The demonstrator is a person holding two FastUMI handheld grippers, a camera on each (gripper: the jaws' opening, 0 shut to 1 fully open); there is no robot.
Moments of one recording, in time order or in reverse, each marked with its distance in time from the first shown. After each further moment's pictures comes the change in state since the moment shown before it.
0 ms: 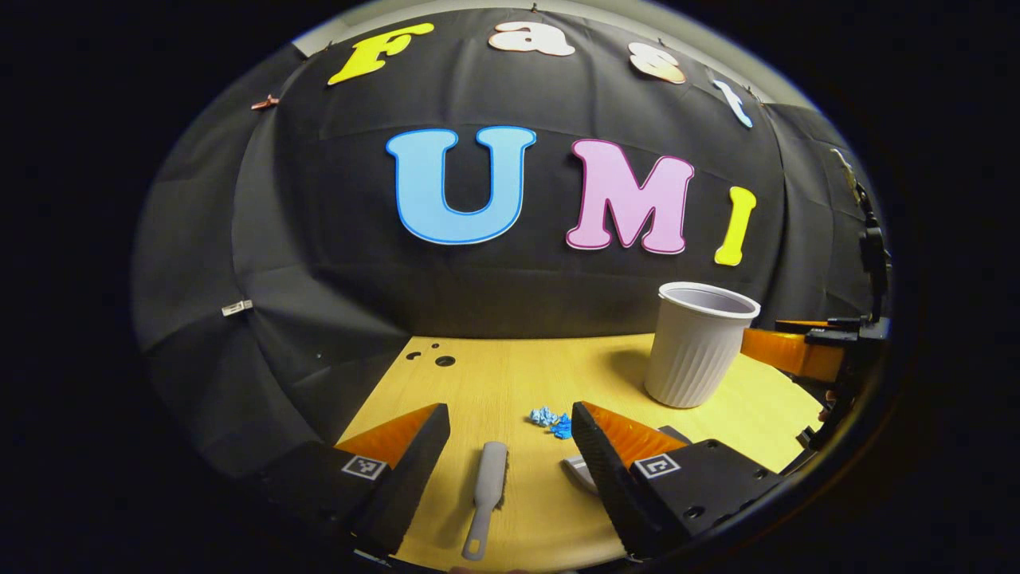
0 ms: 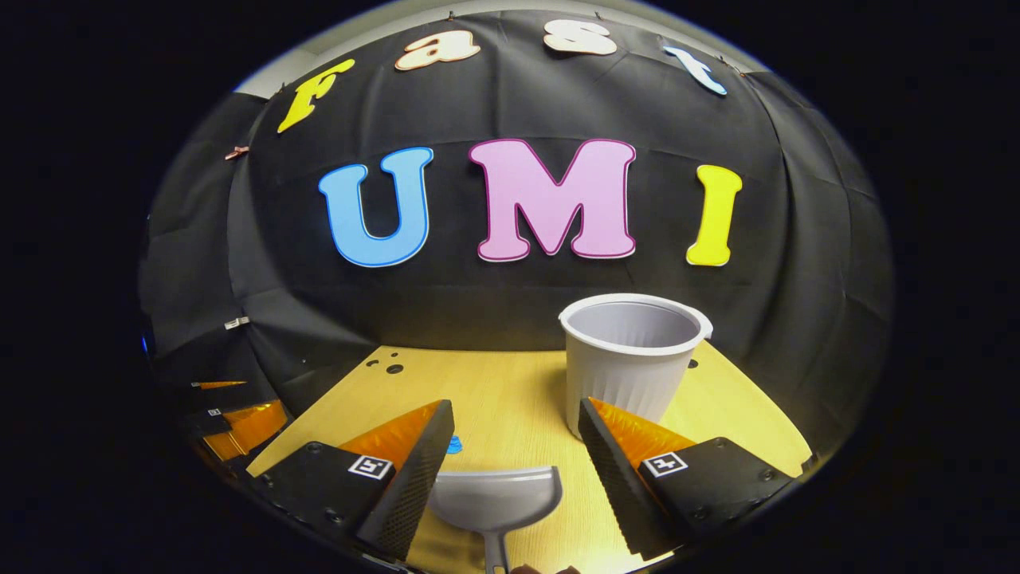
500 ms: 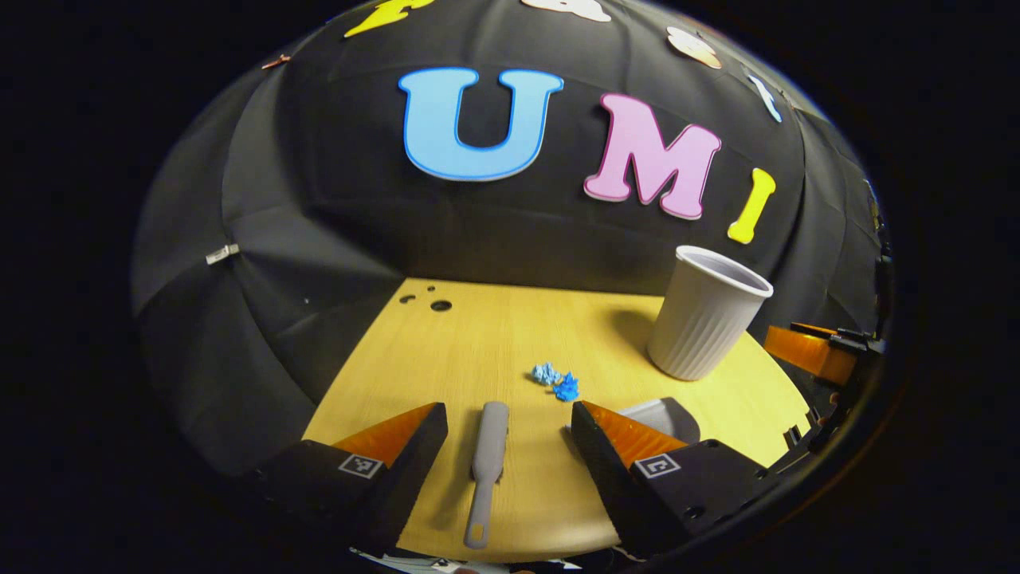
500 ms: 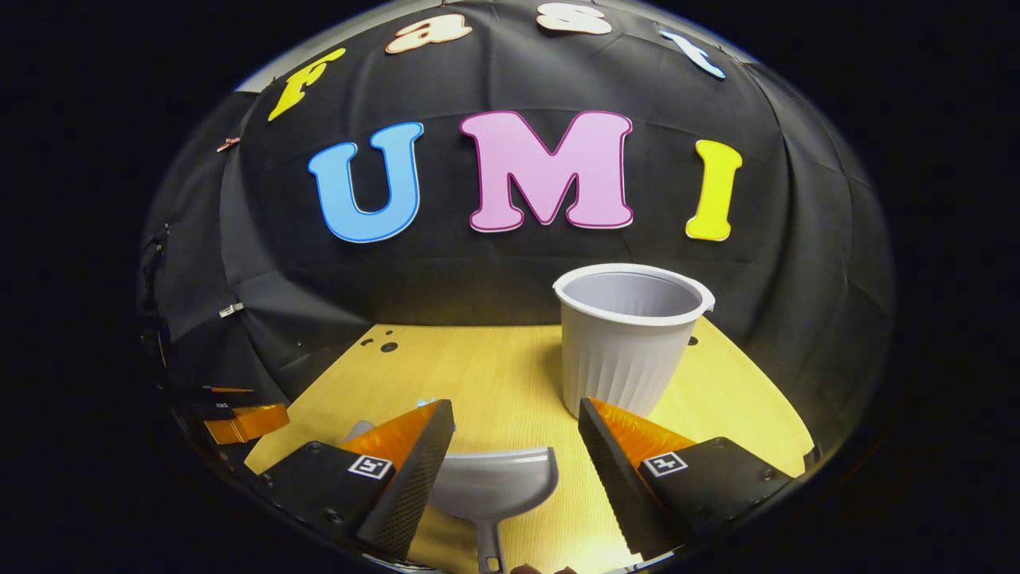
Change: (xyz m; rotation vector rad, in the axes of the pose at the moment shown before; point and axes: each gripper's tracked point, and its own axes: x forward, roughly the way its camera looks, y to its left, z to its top) left arm 0.027 0.017 -0.059 -0.078 0.257 -0.051; right arm 0.008 -0.012 -0.031 0.011 0.100 -0.006
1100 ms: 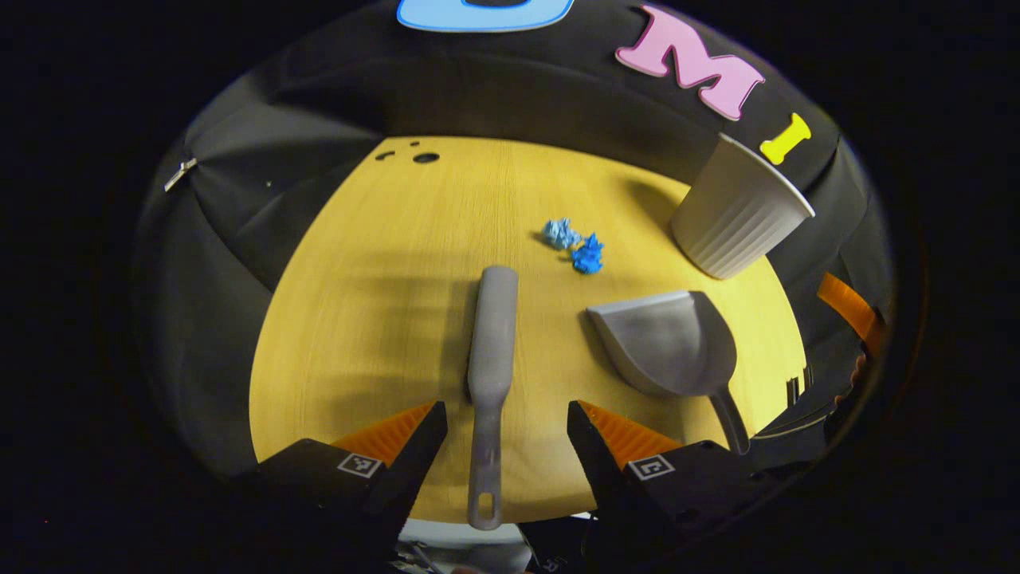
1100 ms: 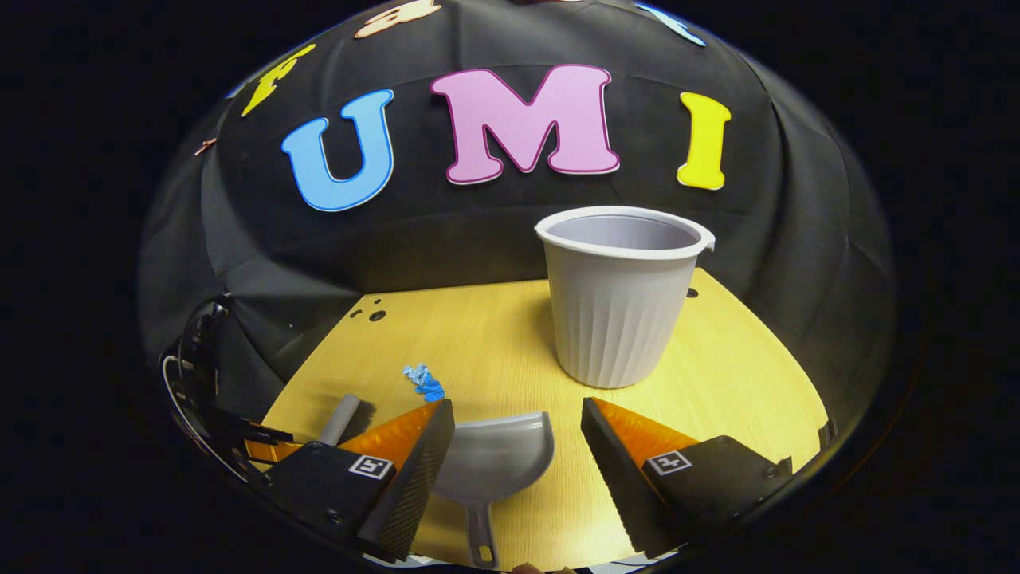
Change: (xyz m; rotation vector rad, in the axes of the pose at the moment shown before) left arm 0.054 0.019 -0.121 -0.022 0.524 -0.026; right arm 0.014 -0.020 -0.052 0.063 0.153 -0.012
